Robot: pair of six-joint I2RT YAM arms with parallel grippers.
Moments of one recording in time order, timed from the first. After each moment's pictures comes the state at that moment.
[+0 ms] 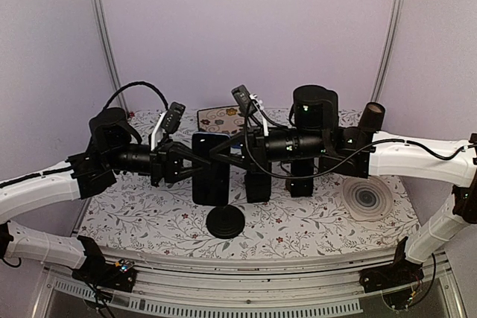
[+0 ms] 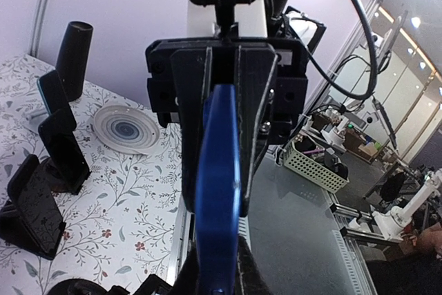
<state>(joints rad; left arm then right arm) -0.77 1.06 0.75 0.25 0.83 -0.41 1.08 1.52 1.25 0.13 -0.47 0.44</state>
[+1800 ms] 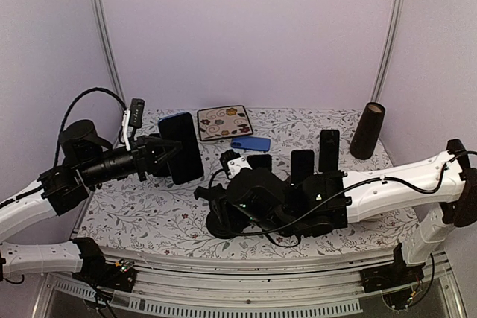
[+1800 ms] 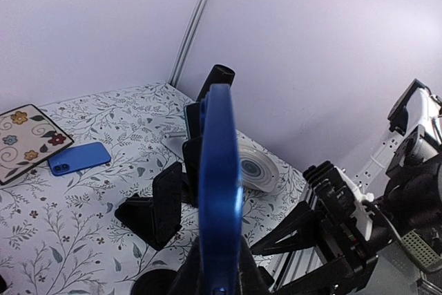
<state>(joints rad) -0.74 0.77 0.67 0.06 0.29 -0.38 1.45 1.66 1.33 -0.36 0.56 0.66</state>
